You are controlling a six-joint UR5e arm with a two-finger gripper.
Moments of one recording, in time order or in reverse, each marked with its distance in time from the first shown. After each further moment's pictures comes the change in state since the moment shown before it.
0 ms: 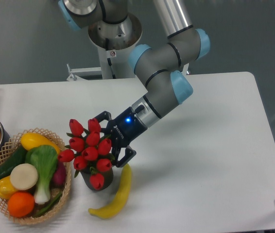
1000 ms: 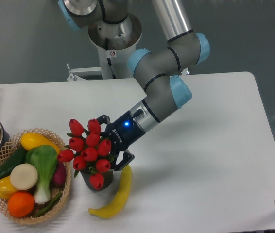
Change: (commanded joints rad) arm -0.002 -0.011 0.017 0.000 -0.002 0.000
